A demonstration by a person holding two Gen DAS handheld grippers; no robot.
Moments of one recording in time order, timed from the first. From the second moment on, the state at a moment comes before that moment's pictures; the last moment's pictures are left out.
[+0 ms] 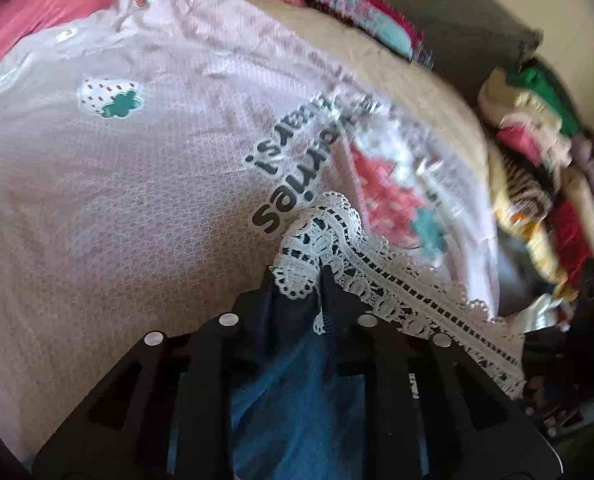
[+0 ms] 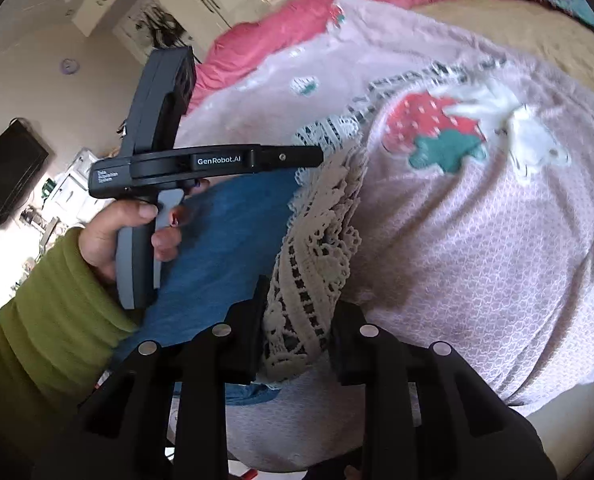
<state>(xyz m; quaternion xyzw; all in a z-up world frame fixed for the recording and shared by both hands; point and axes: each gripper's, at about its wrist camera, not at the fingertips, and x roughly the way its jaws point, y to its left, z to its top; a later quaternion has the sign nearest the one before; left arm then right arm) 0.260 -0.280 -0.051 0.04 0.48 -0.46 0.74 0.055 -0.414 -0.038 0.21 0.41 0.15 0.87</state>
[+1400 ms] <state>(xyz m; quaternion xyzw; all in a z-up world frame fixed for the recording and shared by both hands) 0.208 -0.011 -0.059 -0.25 0.47 -0.32 0.78 -0.029 -0.169 -0.030 -0.17 0.34 0.25 0.89</state>
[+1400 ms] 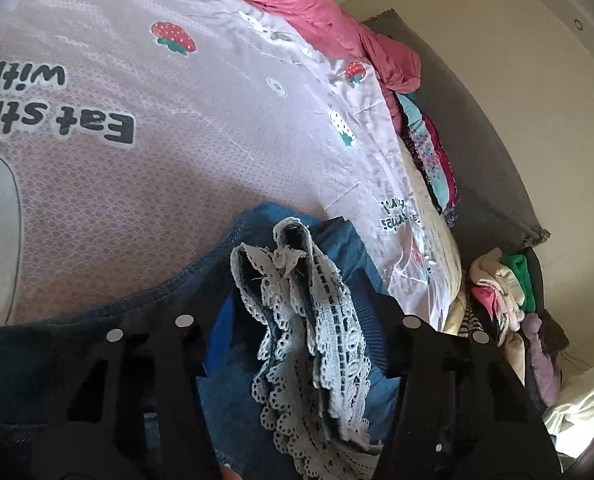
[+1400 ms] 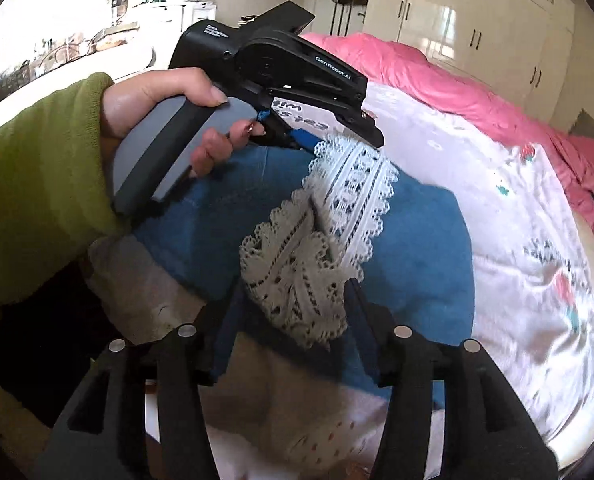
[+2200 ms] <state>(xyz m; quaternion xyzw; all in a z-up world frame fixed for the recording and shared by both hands) 0.207 -0.019 -0.058 -0.24 0.47 -0.30 0.80 -0.002 -0.135 -0.052 -0.20 0.37 0.22 0.88</state>
